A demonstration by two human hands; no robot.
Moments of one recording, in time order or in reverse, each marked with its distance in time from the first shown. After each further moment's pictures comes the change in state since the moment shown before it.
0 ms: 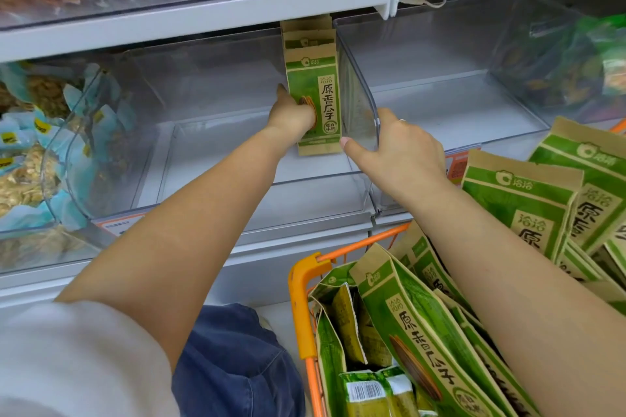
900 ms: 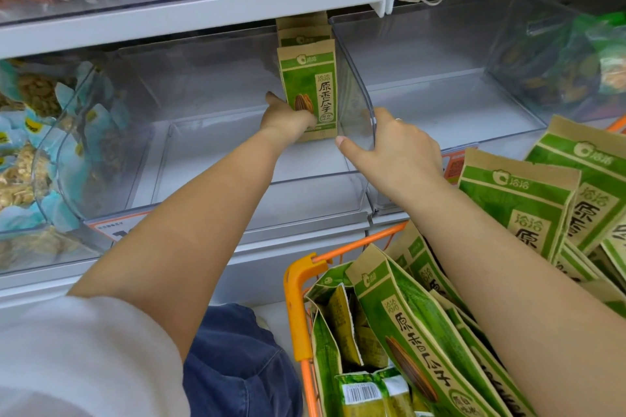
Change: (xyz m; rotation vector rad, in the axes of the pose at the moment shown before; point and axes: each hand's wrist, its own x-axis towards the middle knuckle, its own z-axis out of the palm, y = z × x) left_hand 0.002 -0.009 0.002 0.088 -0.018 -0.065; right_hand -0.002 0.000 -0.001 0.007 0.003 -0.005
